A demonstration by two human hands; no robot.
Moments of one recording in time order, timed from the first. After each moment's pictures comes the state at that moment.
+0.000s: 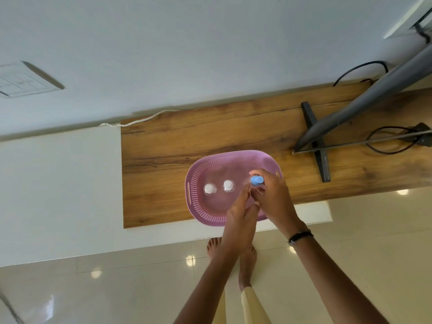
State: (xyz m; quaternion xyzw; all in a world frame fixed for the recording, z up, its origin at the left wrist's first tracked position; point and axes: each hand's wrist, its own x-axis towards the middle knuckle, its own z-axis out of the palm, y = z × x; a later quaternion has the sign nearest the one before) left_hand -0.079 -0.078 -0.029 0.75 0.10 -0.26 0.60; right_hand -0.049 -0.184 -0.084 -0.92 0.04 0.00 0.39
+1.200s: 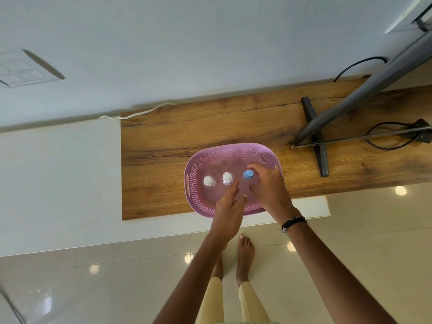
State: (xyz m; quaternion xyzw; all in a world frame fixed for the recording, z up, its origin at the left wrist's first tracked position) left_hand -0.080 -0.062 -0.041 0.73 0.14 -0.29 0.61; right_hand -0.047 -0.183 -0.093 -0.95 0.03 0.05 0.32
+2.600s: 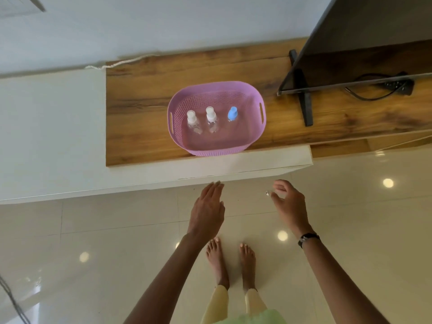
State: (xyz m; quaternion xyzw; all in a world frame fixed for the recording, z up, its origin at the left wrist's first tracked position) left_hand -0.229 -0.037 -0.116 0.93 -0.08 -0.21 0.28; right_hand -0.239 -0.253 -0.150 -0.87 0.23 0.11 0.41
